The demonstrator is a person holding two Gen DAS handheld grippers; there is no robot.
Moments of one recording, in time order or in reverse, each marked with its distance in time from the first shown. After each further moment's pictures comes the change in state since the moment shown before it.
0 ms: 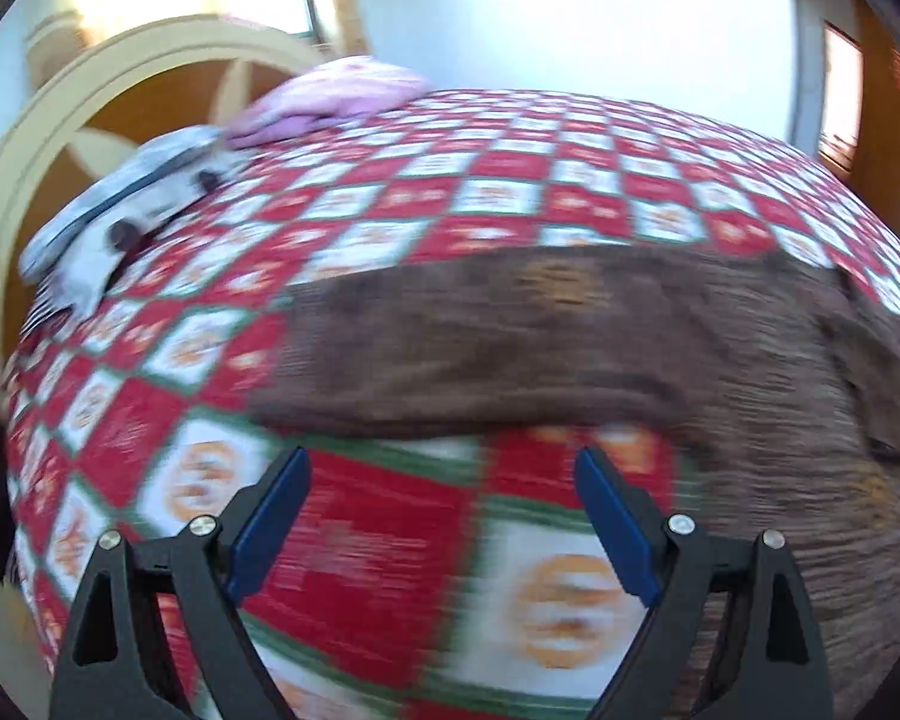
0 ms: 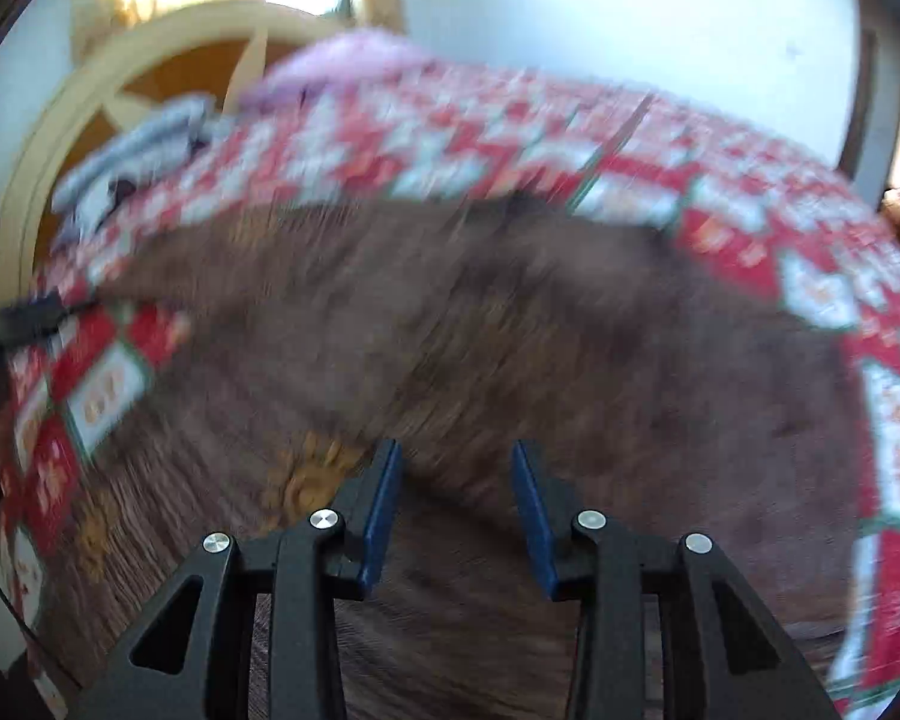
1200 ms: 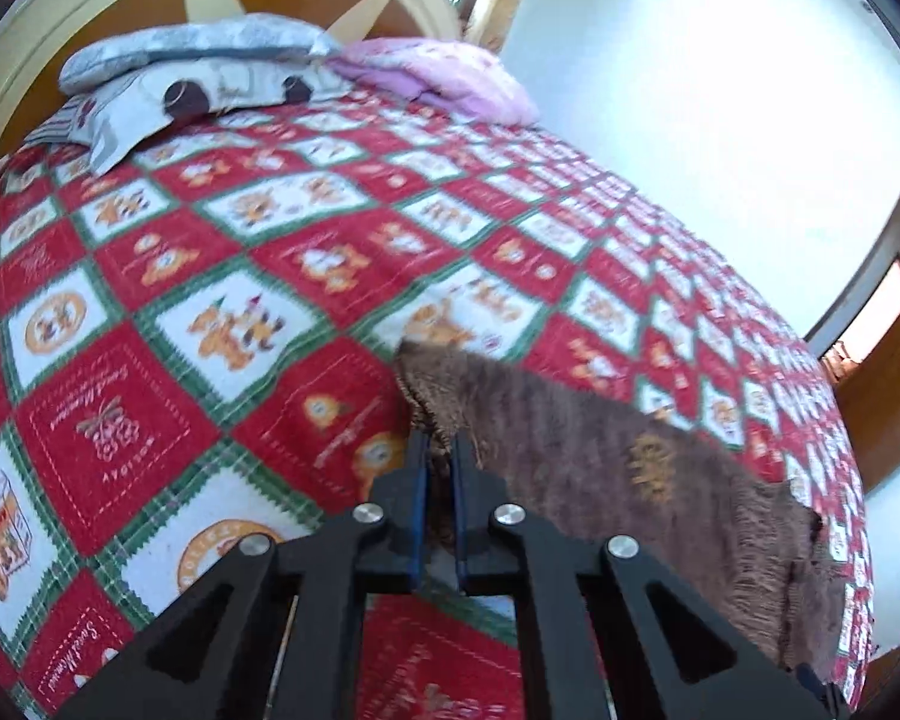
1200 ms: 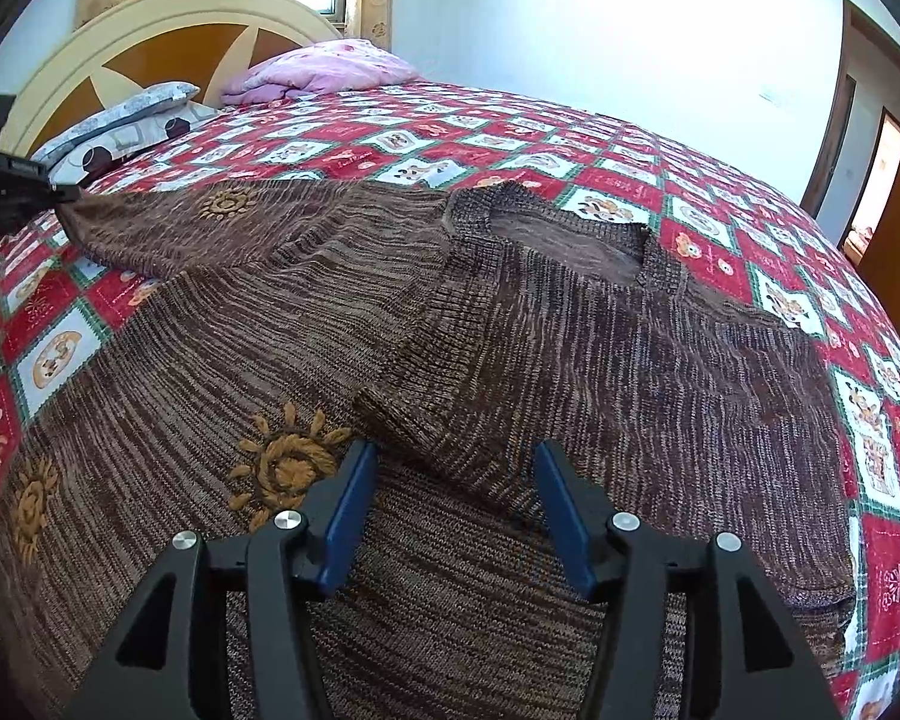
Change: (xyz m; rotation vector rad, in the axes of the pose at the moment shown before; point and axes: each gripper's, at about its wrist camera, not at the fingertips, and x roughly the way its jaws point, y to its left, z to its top) left arm 0.037 0.090 0.040 -0.457 -0.011 -0.191; right arm -0.002 0.011 -0.017 -0.041 -0.098 -0.135
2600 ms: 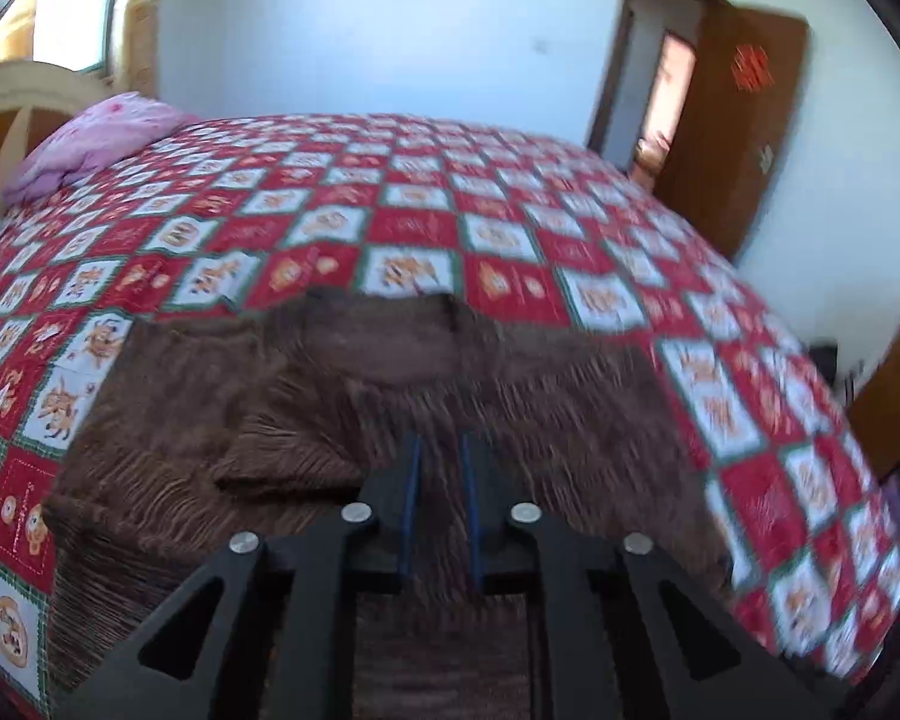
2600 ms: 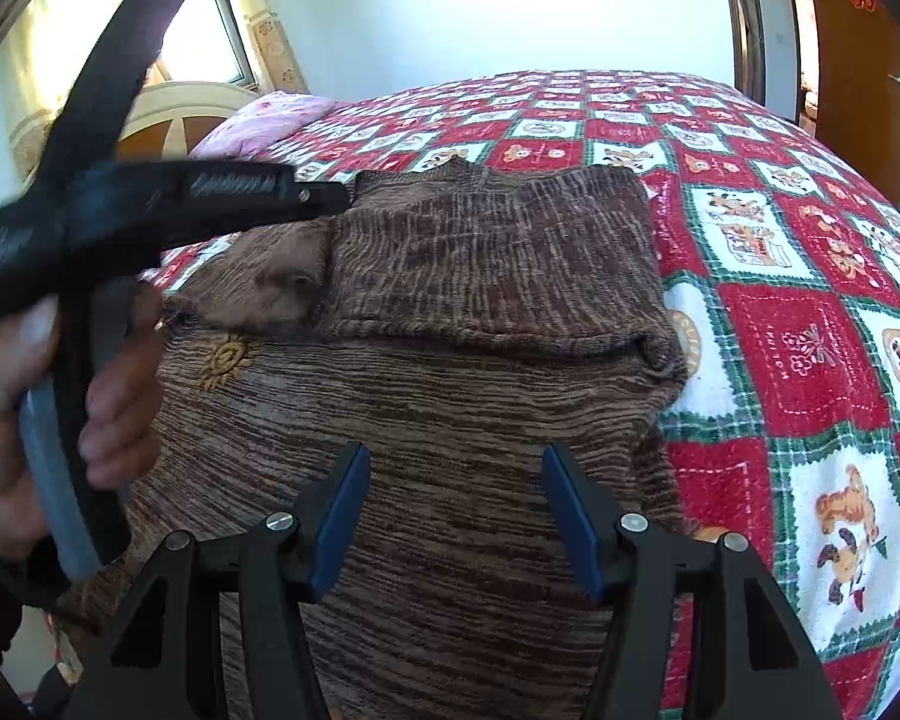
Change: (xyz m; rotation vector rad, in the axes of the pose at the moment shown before) left arm -0.028 -0.344 -0.189 0.597 0.122 -0.308; right arm -0.084 -0.110 -0.088 0.328 0.004 0.088
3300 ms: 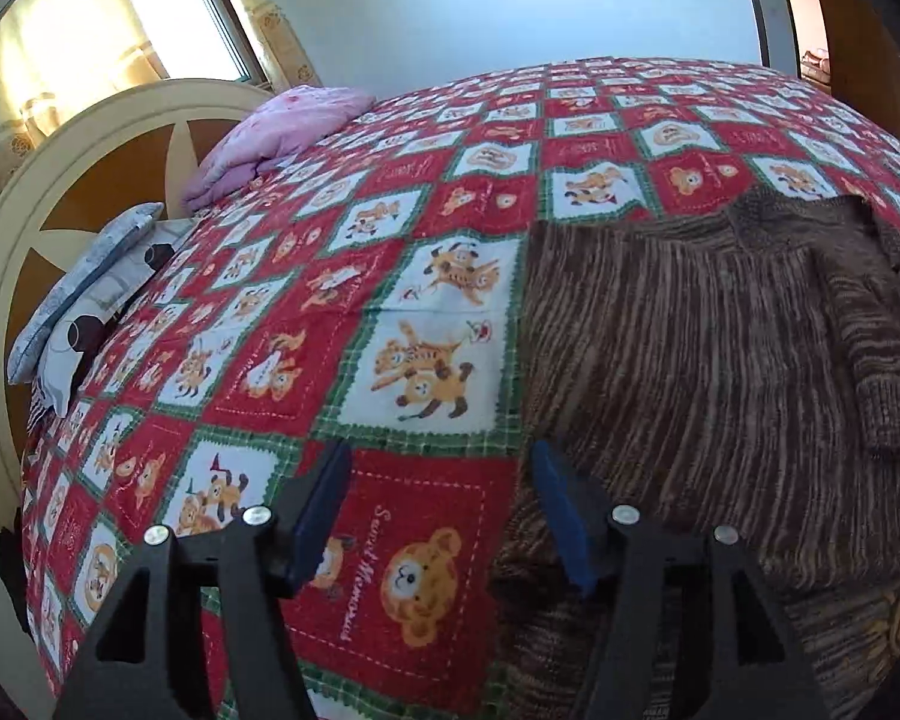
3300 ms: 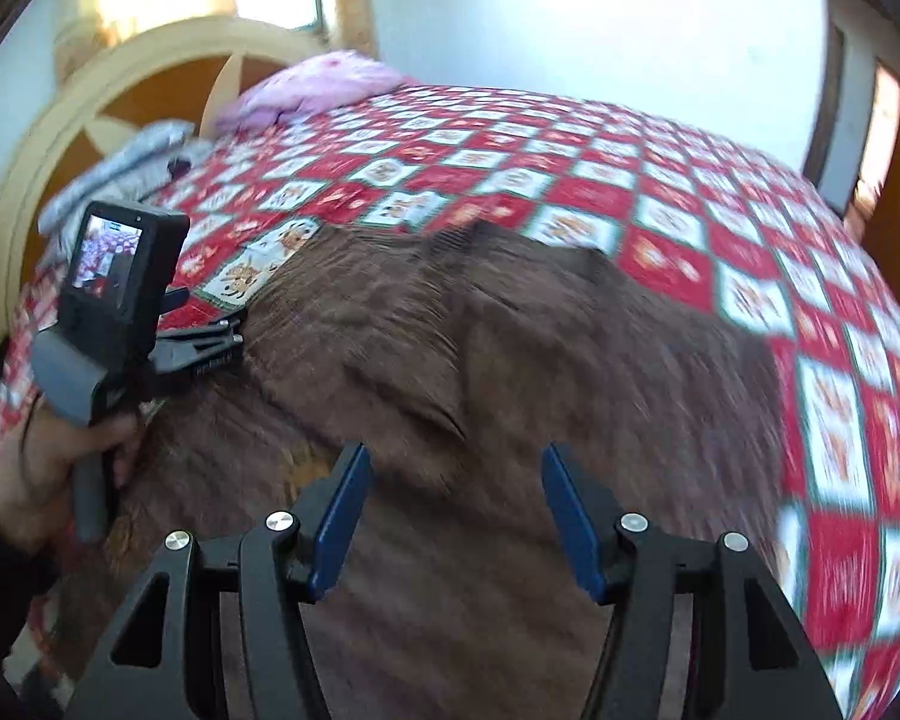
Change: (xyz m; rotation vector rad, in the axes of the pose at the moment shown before) left arm 0.022 0.180 -0.022 0.043 0.071 0.584; right arm 0.057 0.118 0.092 -0.279 0.050 -0.035
